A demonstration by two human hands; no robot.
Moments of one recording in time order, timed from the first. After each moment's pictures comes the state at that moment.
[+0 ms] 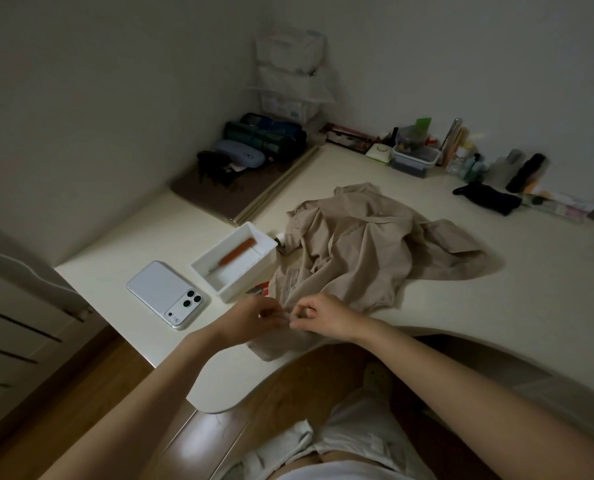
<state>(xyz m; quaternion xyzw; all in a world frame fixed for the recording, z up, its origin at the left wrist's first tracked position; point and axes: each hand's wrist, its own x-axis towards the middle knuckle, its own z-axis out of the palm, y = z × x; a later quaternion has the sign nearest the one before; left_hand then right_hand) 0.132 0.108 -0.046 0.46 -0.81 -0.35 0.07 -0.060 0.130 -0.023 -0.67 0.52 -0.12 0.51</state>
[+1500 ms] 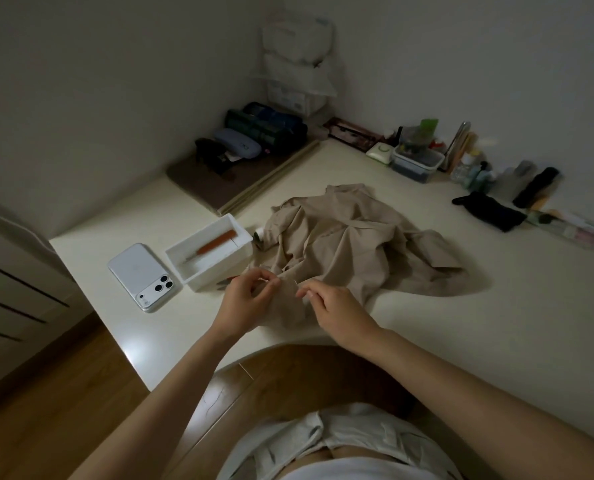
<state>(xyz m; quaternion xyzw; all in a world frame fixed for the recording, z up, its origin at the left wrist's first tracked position) 0.036 0.126 -0.022 0.62 -0.61 -0.36 0.34 -0.147 0.125 -0.026 -0.76 0.50 -0.20 0.37</state>
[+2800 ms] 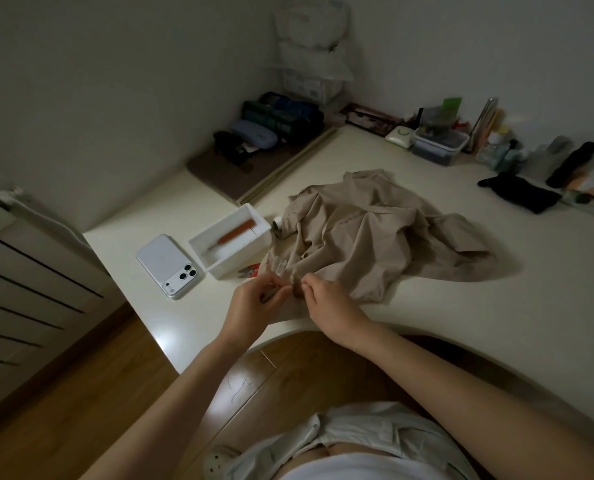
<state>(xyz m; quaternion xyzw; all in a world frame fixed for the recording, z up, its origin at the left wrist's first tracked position) 0.047 0.161 -0.022 0.61 -0.65 -0.30 0.35 -0.109 0.139 -0.027 -0.75 0.52 -0.18 0.37</state>
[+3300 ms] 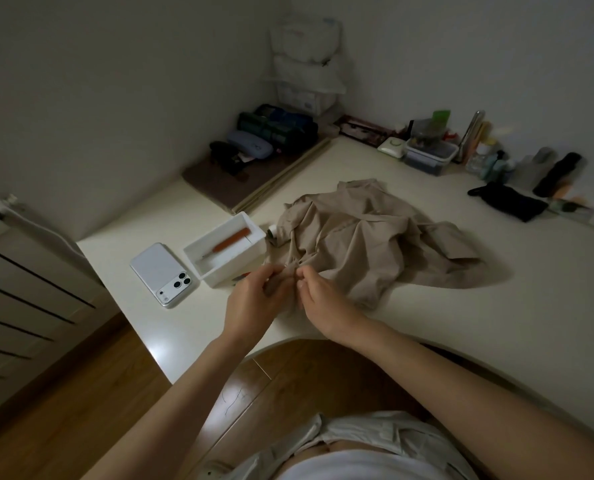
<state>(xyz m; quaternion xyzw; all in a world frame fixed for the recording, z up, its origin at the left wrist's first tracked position) 0.033 0.152 -0.010 0.65 -0.66 -0.20 0.33 -0.111 0.136 -0.006 -0.72 0.48 -0.23 0.45</state>
